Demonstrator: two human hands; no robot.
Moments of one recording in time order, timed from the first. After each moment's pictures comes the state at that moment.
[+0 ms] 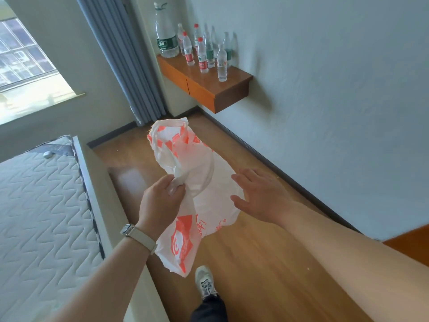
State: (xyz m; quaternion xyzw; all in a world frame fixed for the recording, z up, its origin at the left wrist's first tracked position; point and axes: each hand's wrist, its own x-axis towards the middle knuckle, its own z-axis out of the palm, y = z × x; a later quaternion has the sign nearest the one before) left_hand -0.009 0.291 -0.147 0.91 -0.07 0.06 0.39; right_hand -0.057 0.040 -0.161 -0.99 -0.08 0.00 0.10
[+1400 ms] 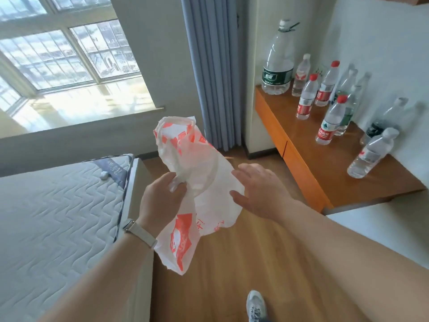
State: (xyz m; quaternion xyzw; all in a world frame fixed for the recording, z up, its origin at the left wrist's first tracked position) left_hand 0.603 0.394 -0.133 0.92 0.14 0.14 0.32; right_hand 0.675 0.155 -0.154 -0.95 -0.30 -0.01 0.10
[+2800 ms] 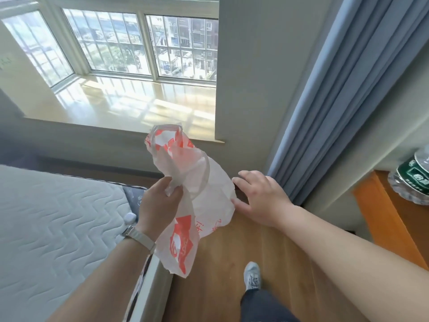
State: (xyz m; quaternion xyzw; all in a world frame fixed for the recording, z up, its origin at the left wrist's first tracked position) left_hand 0.953 0.801 -0.157 0.83 0.33 0.19 0.40; right_hand 1.096 0.589 -0.154 -0.89 -0.45 0.01 0.08
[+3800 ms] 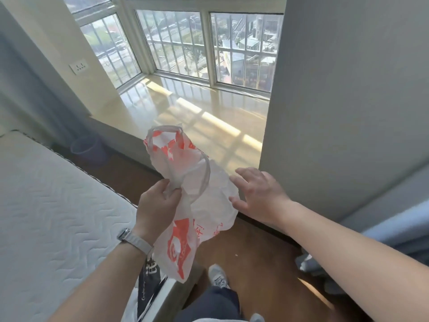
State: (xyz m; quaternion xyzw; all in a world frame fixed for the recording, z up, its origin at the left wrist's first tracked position) left_hand 1.235 0.954 -0.140 0.78 0.48 0.24 0.33; right_hand 1.450 0.819 -0.156 -0.77 -0.63 0.06 0.06
